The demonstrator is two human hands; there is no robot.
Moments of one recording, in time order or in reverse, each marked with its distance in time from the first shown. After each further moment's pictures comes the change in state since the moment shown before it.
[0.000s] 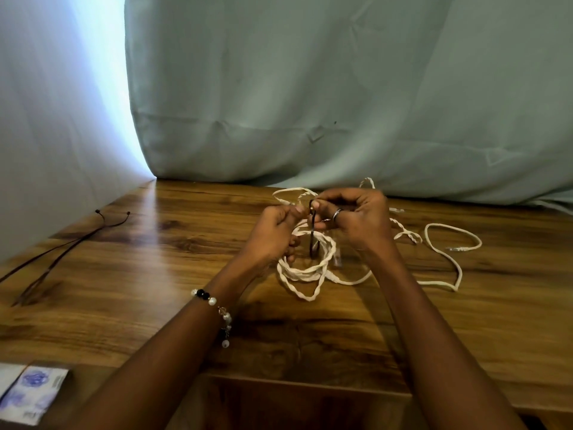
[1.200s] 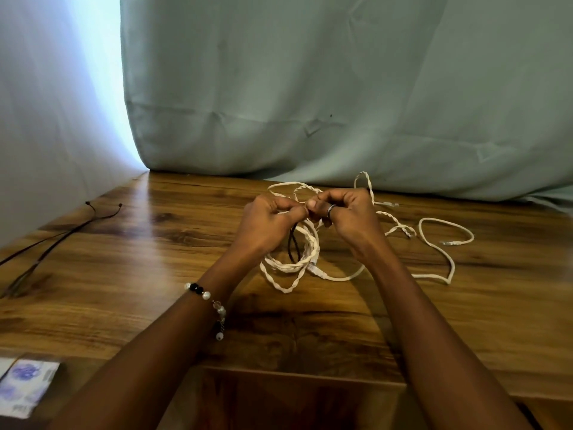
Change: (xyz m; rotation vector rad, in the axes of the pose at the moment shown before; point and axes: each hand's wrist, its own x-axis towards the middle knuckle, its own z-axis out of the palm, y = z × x) left_hand 0.004 -0.002 -0.010 0.291 0.090 0.167; right_hand -0.001 0.004 0.000 -0.166 -0.077 0.117
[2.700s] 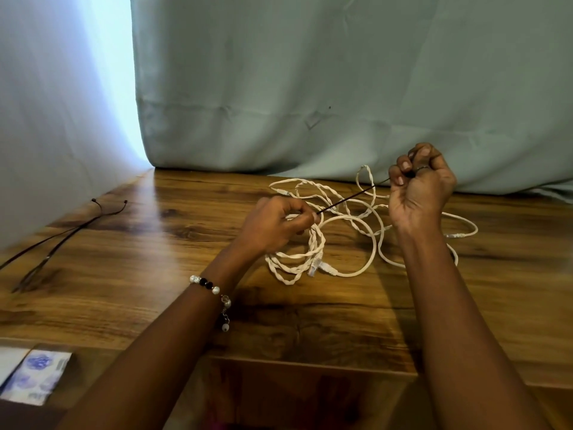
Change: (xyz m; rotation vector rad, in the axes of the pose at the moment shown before) left_hand -0.001 -0.001 -0.003 0.309 -0.199 0.143; right_hand 0.030 0.002 -0.057 0.992 0.564 -0.160
